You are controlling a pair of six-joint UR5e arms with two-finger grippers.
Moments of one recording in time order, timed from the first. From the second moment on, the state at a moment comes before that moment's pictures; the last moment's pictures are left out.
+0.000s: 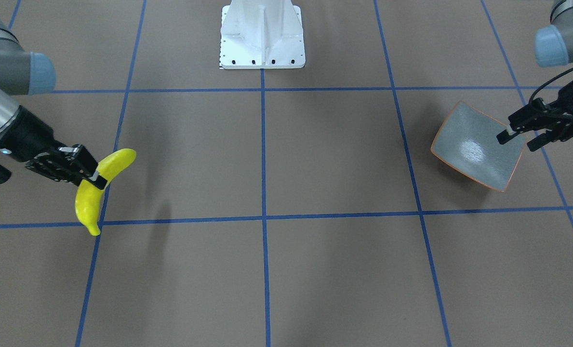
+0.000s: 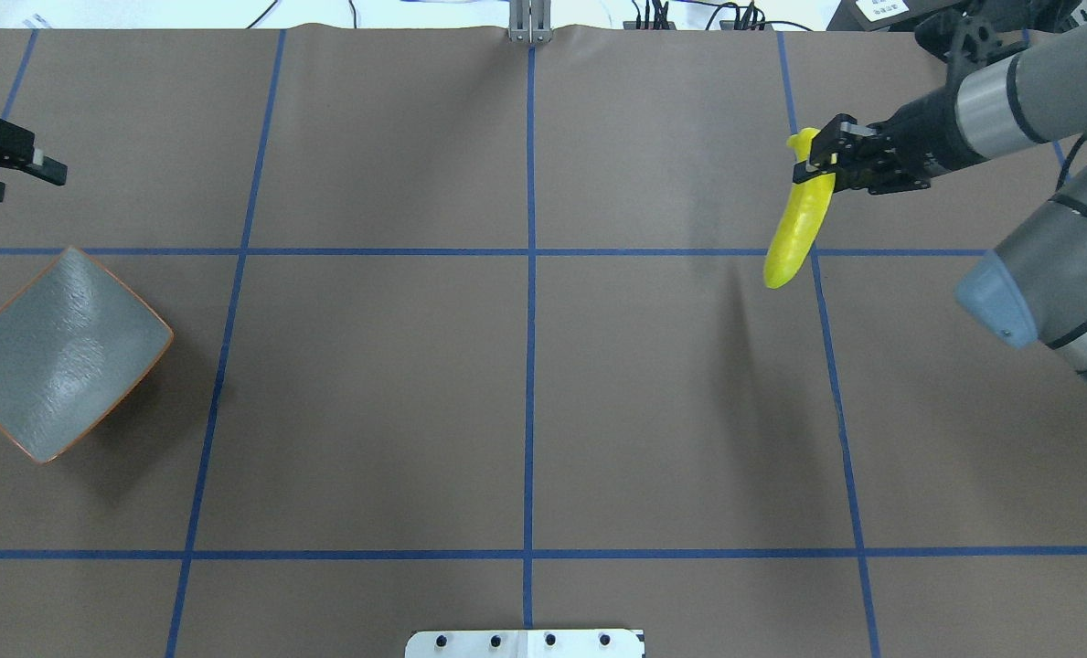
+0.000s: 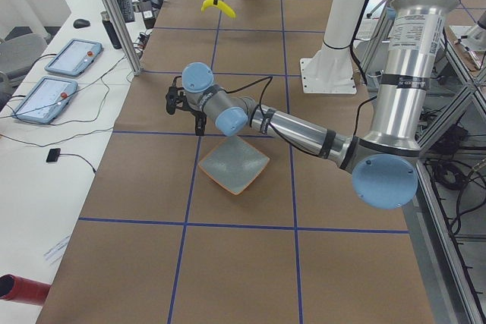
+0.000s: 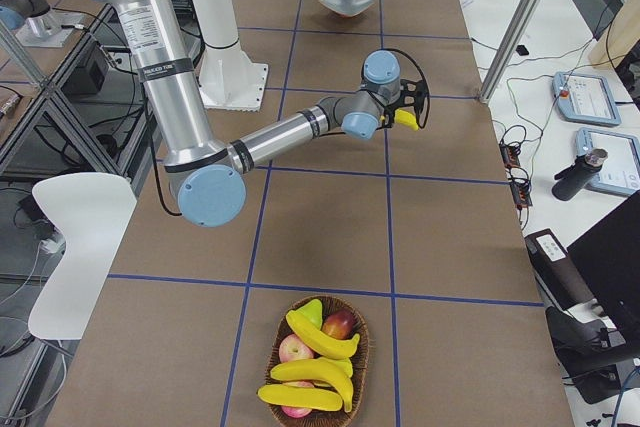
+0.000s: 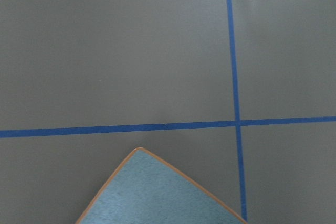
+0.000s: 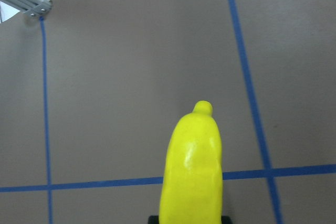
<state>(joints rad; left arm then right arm) -1.23 -1.74 -1.76 -2.05 -2.53 -0.88 0.98 -1.25 1.68 -0.83 2.22 1.32</state>
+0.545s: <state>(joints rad) -1.08 -1.87 -1.75 -2.17 -2.53 -1.09 0.75 -1.21 1.68 -0.51 1.91 1.56</state>
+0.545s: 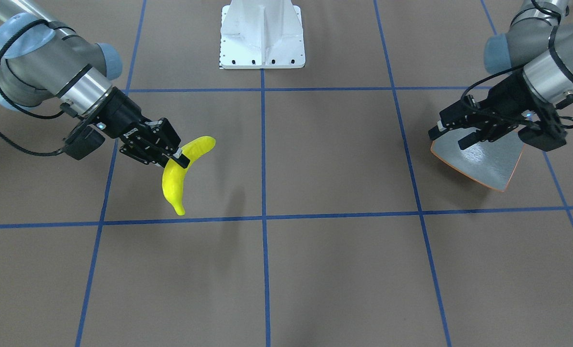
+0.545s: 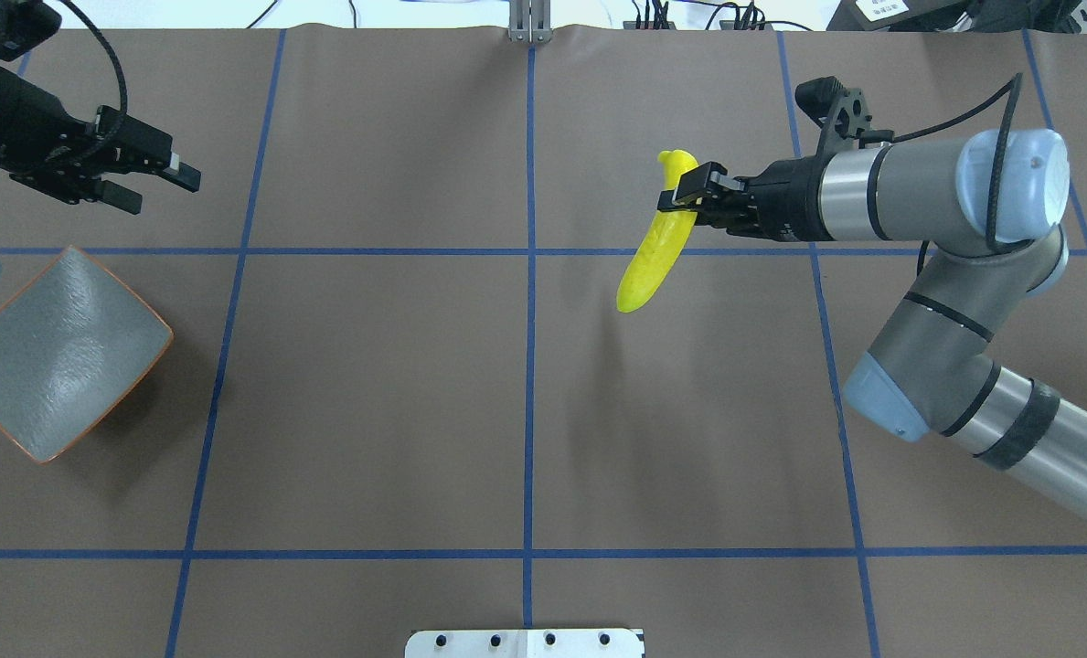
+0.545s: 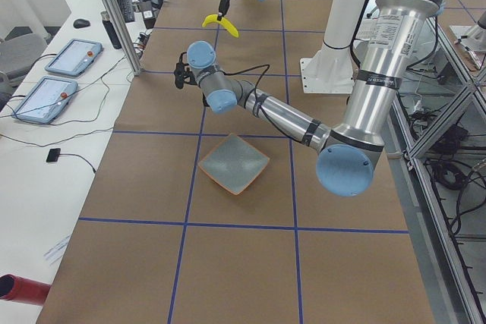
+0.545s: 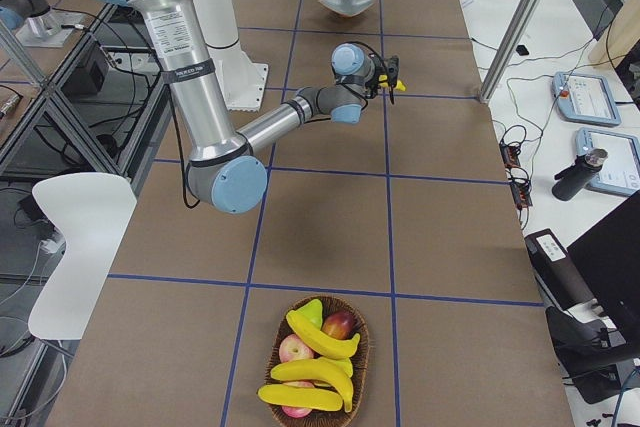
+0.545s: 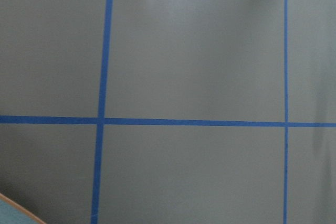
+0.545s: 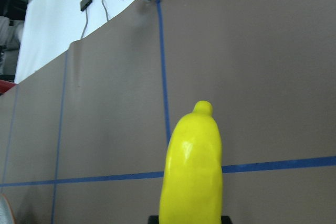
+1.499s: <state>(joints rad) -0.90 -2.07 -1.76 -2.50 -2.52 -1.51 0.63 -1.17 1.67 -0.12 1.84 1.81</state>
